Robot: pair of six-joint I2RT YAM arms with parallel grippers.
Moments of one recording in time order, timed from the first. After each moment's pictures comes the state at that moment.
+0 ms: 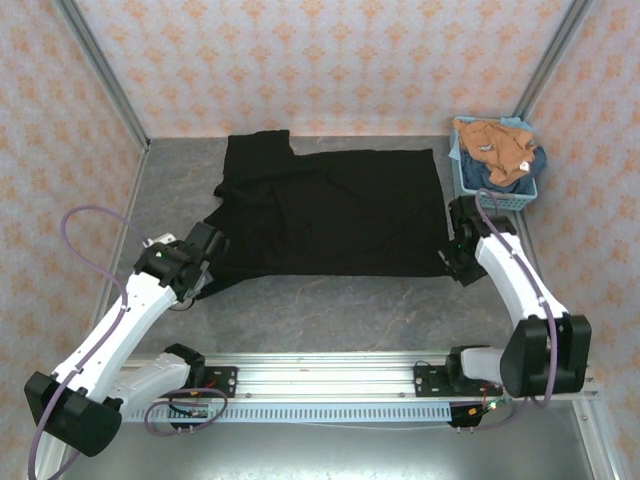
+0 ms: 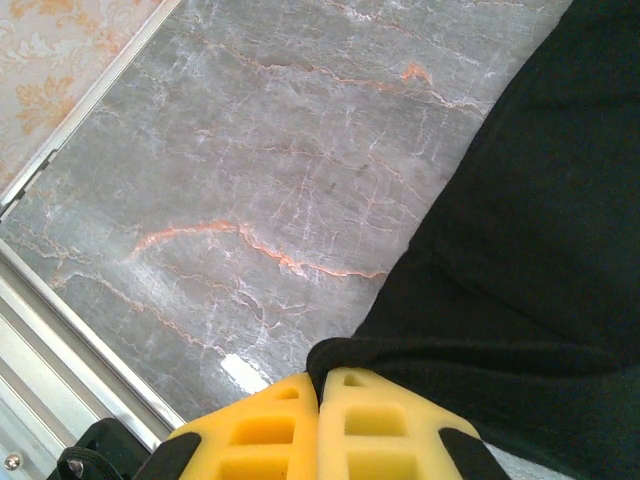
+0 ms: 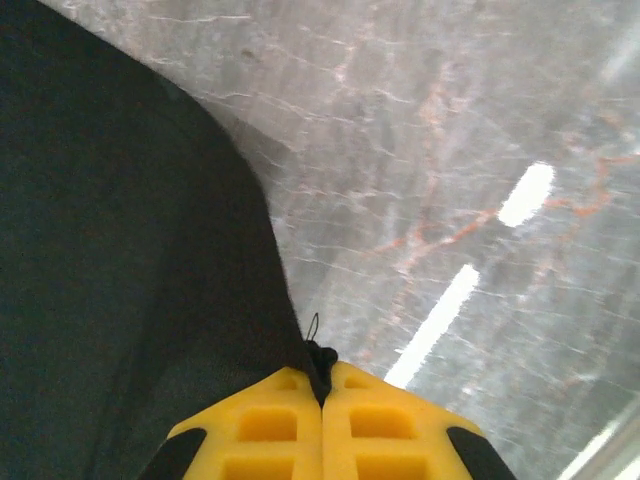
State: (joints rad) left arm -0.34 0.99 0.95 -1.36 -0.55 -1.05; right arm 0.06 1.25 0.96 -1.13 0.11 1.13
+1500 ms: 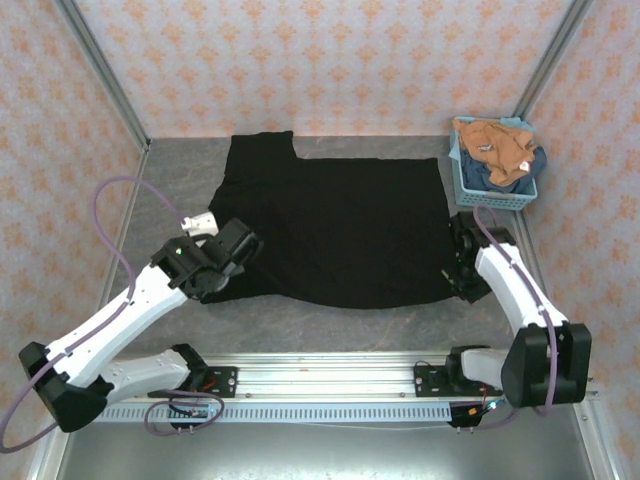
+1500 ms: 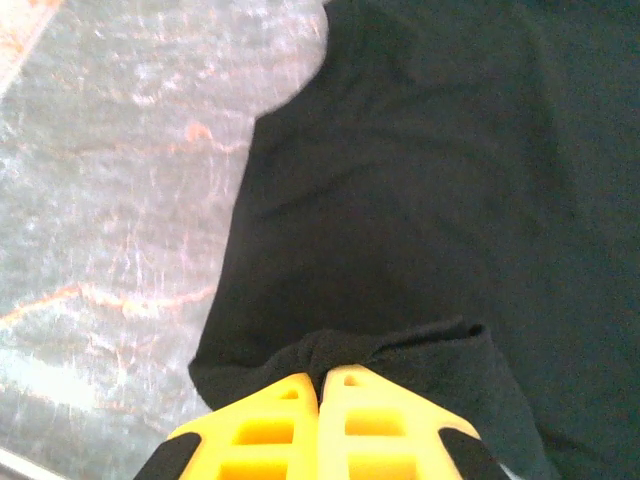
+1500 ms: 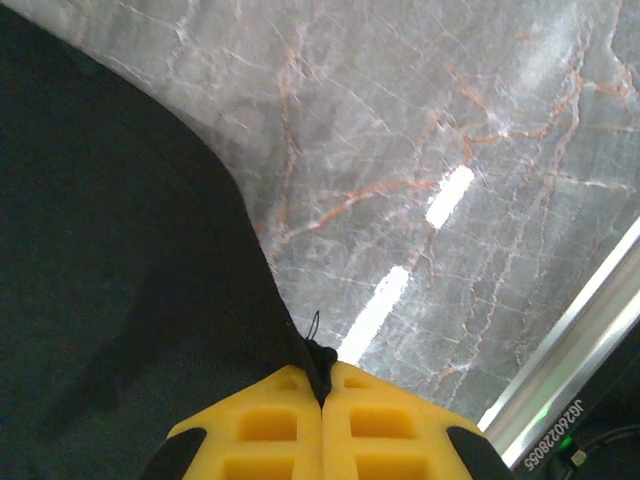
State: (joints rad) left arm -0.65 1.08 1.12 -1.27 -0.60 -1.03; right arm 0.05 1.23 0.88 -1.18 0.16 1.08
